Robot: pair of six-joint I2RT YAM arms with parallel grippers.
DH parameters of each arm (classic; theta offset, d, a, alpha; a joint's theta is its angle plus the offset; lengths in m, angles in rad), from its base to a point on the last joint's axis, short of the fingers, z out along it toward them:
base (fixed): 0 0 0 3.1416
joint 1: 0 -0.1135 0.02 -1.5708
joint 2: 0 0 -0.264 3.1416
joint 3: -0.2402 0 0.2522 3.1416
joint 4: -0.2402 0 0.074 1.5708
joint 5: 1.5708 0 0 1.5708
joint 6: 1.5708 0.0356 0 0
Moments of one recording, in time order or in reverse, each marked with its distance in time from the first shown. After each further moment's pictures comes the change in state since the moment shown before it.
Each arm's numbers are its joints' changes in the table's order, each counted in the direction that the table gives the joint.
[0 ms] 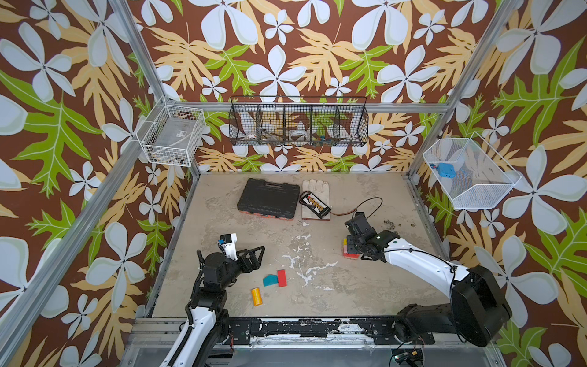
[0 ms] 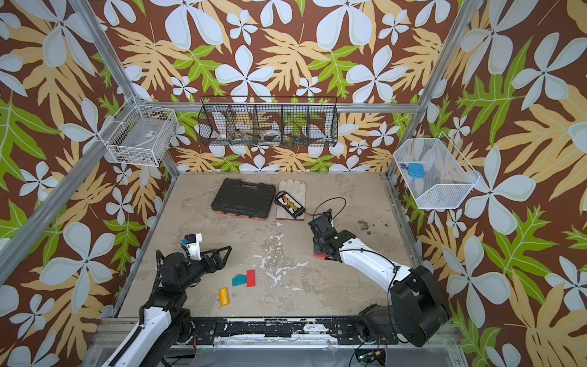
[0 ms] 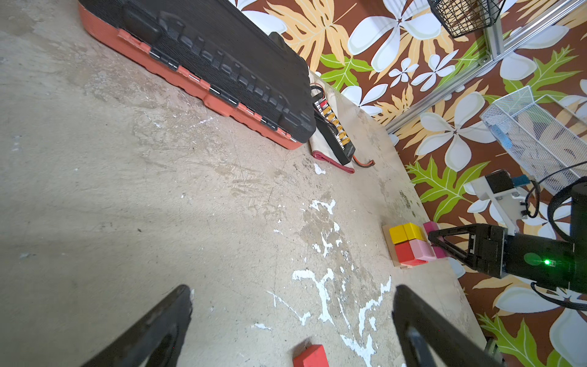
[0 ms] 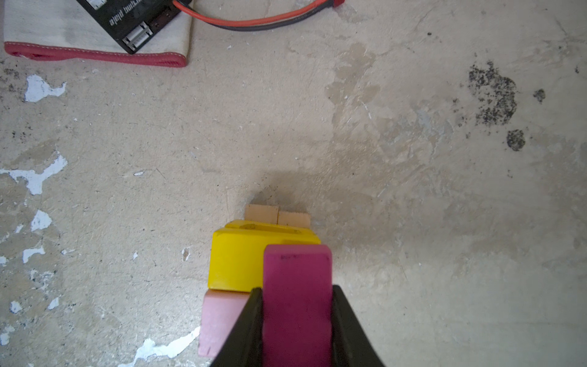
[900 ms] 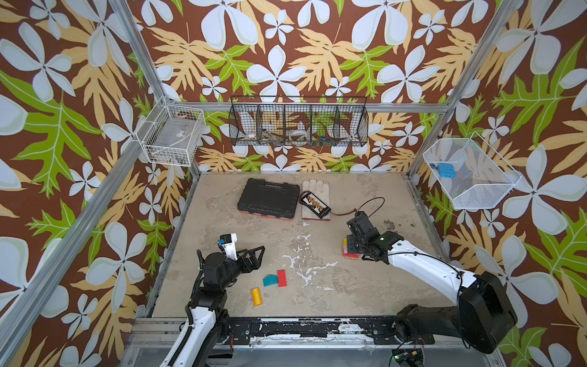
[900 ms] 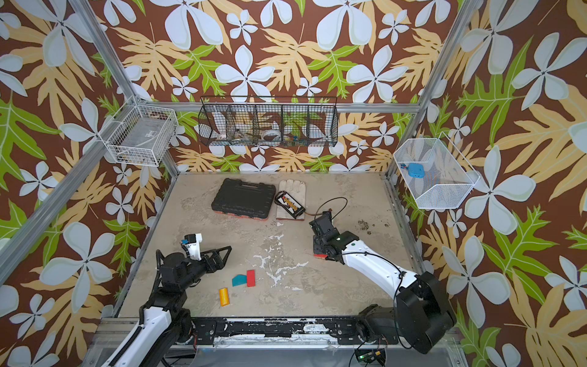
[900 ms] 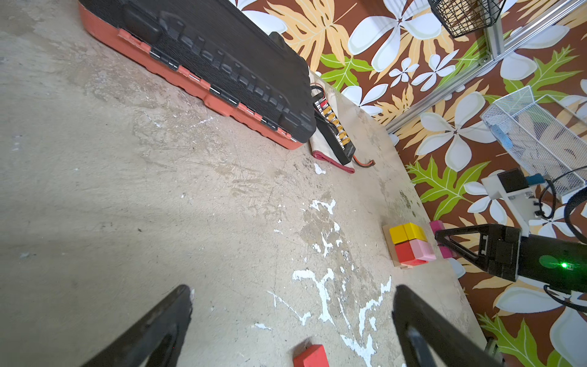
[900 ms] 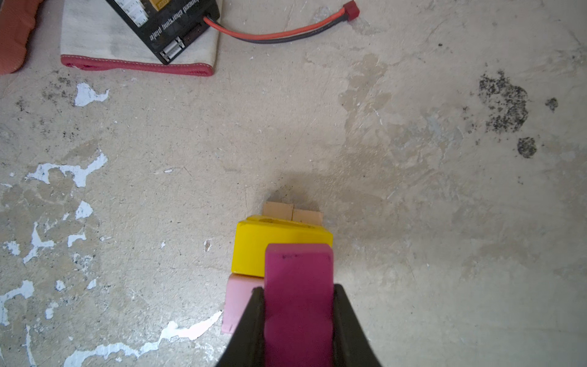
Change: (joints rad) left arm 0.000 -0.001 0.000 0.000 0.000 0.000; right arm -0.004 0.043 0.004 0.001 -0.036 -0.012
